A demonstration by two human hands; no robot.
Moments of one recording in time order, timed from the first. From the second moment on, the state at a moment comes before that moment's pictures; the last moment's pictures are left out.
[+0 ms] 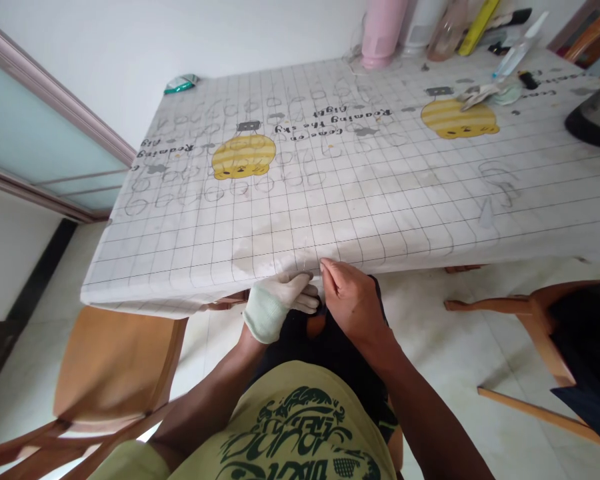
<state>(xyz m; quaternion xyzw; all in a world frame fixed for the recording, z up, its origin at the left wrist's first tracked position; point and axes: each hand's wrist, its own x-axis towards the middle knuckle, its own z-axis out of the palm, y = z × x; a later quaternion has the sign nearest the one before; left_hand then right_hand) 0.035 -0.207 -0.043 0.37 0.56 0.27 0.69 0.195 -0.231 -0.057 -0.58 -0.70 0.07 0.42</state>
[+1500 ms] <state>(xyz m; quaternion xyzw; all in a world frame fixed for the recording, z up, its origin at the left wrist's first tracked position) -0.025 -0.164 -0.081 0.66 0.61 0.42 0.12 0.329 0.028 -0.039 -0.59 -0.74 0.05 0.32</state>
